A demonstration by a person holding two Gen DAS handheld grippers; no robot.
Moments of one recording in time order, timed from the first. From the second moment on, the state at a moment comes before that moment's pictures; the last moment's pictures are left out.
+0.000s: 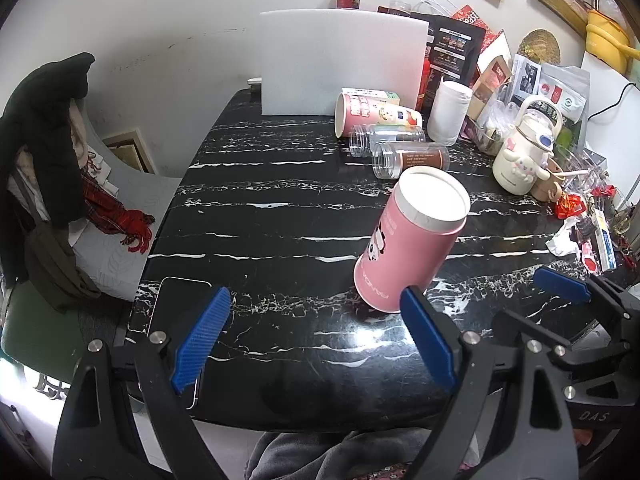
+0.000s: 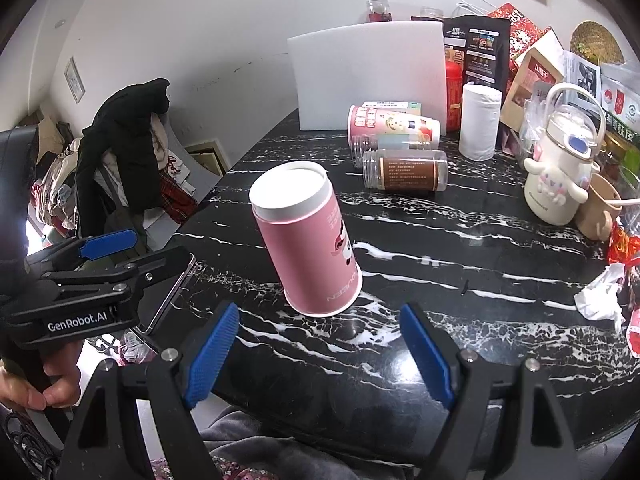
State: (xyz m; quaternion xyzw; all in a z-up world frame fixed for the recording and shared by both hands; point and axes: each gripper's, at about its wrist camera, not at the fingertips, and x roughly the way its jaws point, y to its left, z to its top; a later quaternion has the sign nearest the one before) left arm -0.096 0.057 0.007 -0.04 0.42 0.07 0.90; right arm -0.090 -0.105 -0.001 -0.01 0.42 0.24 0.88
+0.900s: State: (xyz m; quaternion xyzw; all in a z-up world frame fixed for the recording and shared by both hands) left arm -0.088 0.048 0.004 -0.02 0.43 0.06 0.90; right arm -0.087 -0.115 -0.002 0.00 0.42 0.23 0.88
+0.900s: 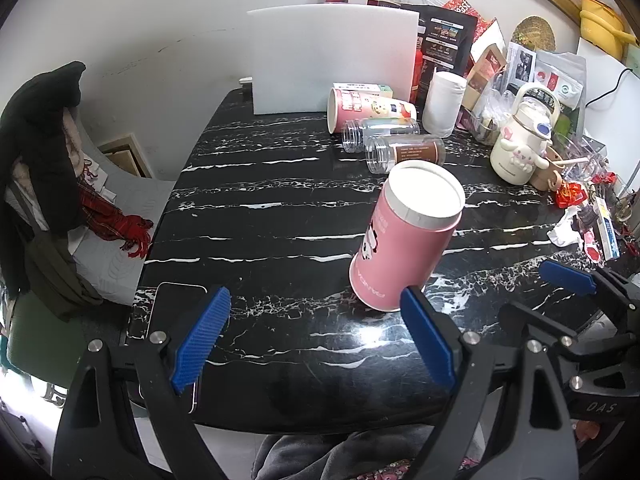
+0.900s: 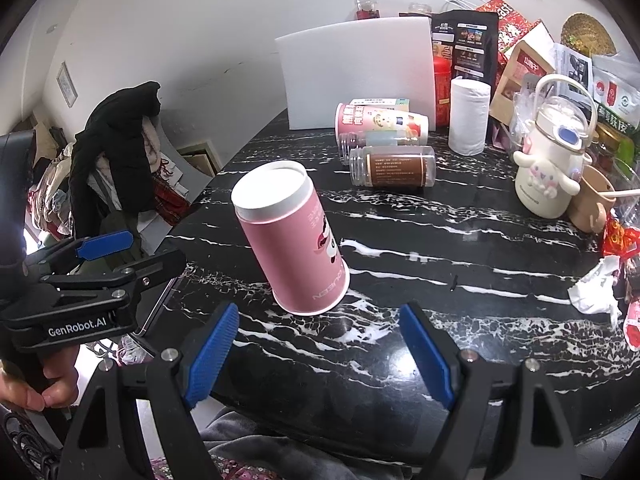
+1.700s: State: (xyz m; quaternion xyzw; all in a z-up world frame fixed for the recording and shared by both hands) left arm -0.079 0.052 -0.001 -0.01 0.44 0.06 0.90; right arm -0.085 -0.114 -0.004 -0.01 0.43 0.22 0.88
